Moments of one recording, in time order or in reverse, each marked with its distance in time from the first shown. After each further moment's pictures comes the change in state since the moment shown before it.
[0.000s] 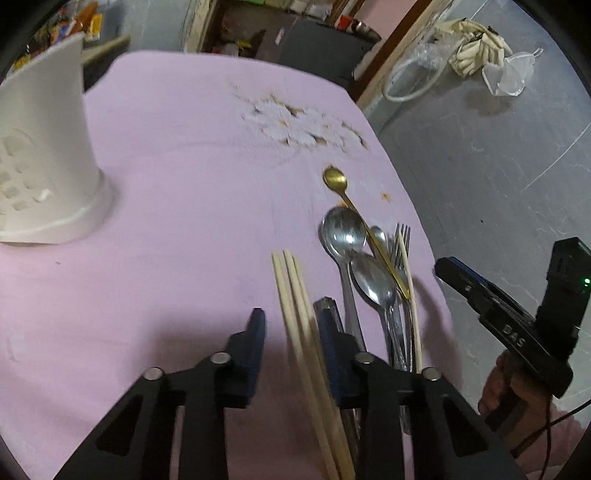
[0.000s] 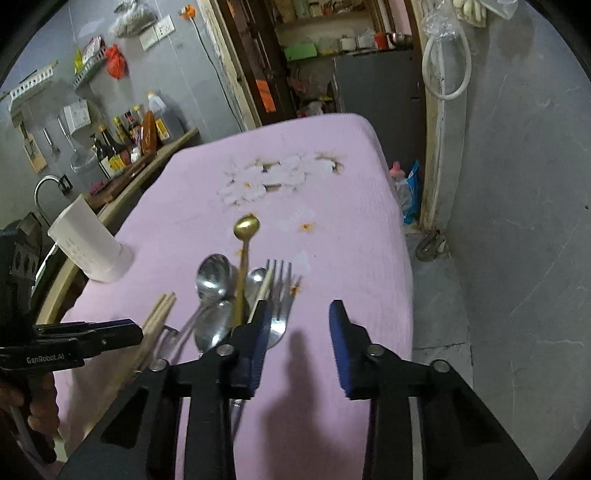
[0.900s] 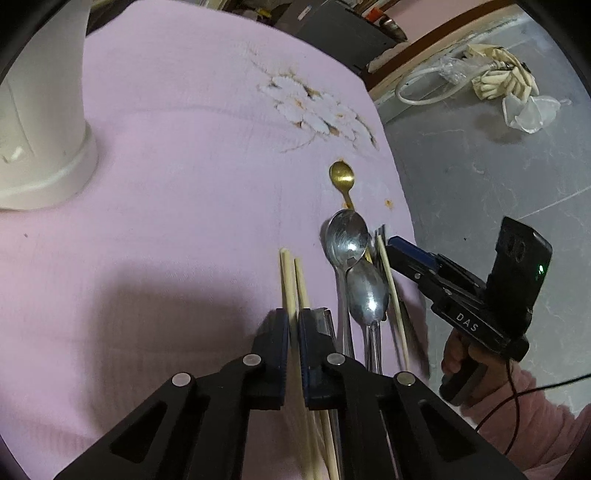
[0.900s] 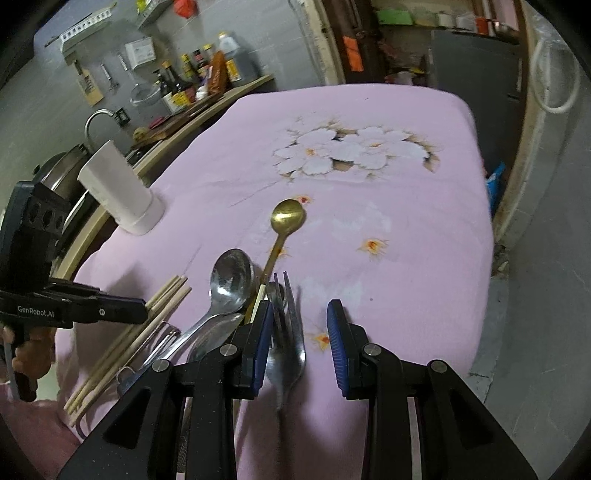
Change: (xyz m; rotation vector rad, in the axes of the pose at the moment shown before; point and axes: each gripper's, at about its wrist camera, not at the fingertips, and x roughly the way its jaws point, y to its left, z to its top) left arm 0.013 0.020 0.015 -0.149 0.094 -0.124; right arm 0.060 0.008 0.045 -0.260 0.195 0.253
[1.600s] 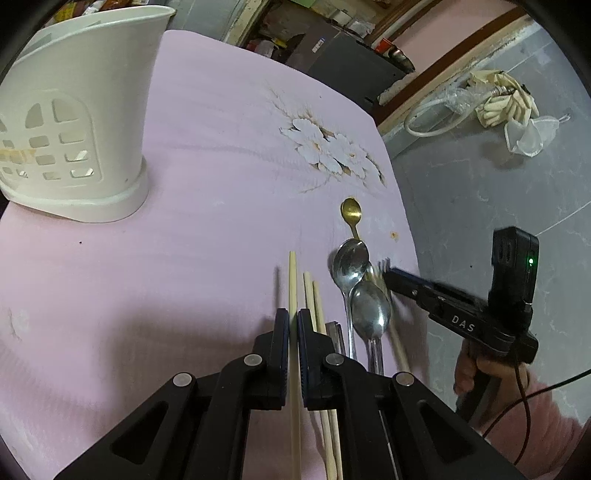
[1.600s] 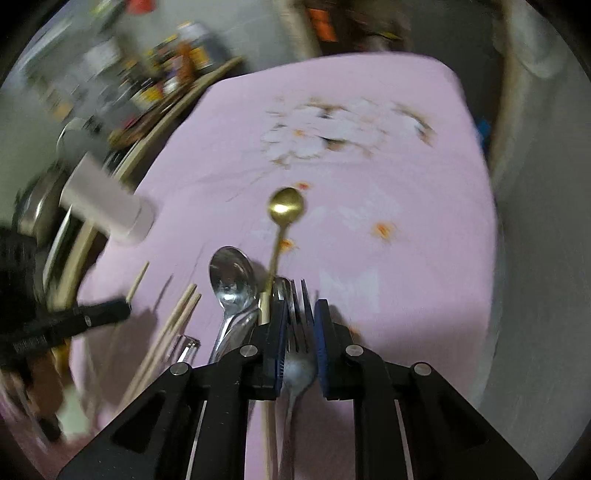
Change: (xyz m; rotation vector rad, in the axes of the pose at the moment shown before) left arm -0.032 0.010 -0.004 -0.042 -0.123 0.036; right arm 0.003 0.005 0.003 0.224 0.105 -0.048
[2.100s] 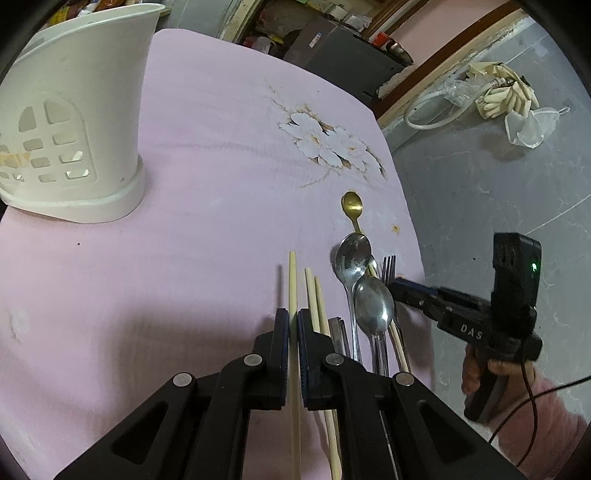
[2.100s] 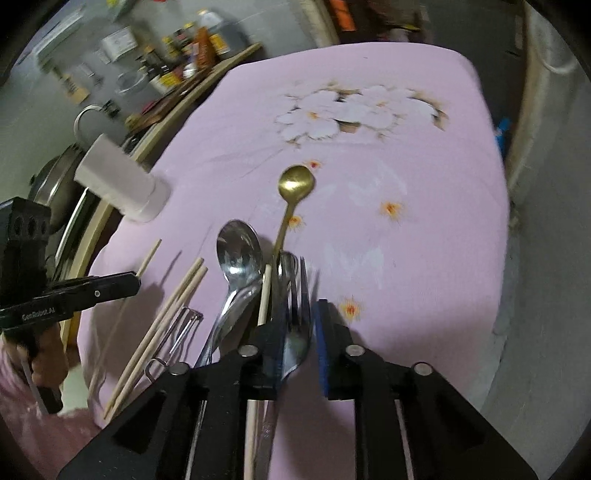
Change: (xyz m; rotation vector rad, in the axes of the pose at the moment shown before) left arm 0.003 -0.001 -0.001 0.025 0.019 0.015; right arm 0.003 -0.003 0.000 -0.144 0.051 0.076
